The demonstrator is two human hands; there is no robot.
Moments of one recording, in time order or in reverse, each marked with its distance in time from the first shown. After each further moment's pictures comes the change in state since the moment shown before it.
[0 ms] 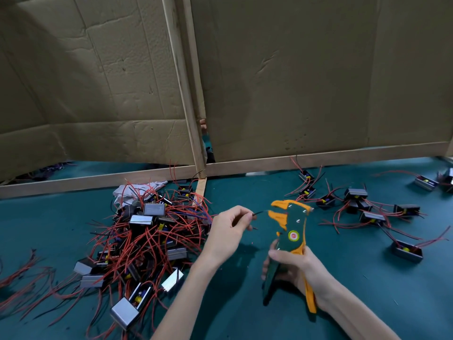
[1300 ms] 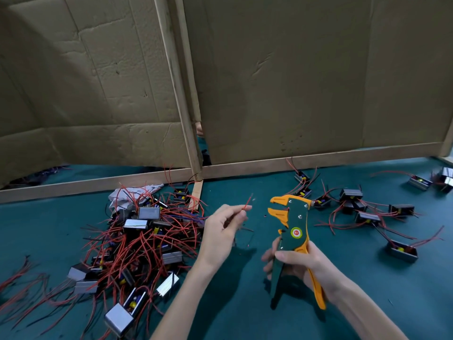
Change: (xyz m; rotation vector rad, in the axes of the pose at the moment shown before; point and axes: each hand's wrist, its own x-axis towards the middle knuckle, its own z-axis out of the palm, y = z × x) left_hand -0.006 0.009 0.001 -0.175 0.113 0.074; right_hand 0.003 -0.013 -0.022 -0.046 -0.166 -0.080
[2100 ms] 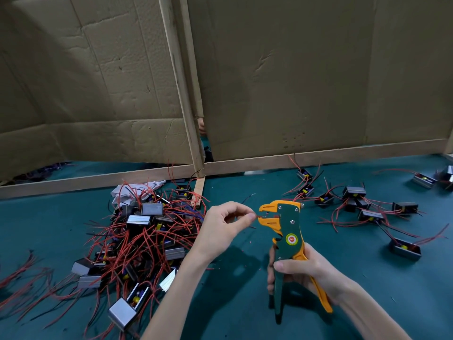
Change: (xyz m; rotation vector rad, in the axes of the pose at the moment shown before) left_hand 0.004 0.014 -0.015 0.006 -0.163 -0.048; right_hand -0.008 -0.001 0.005 -0.058 -0.149 0.078
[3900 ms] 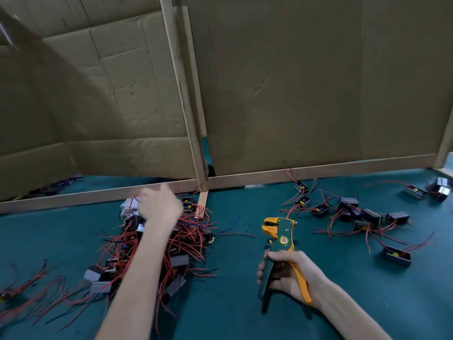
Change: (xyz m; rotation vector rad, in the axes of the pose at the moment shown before) left_hand 0.042 0.024 -0.098 1.195 0.431 -0.641; right_hand 0.021 0.014 0.005 0.435 0.208 0.207
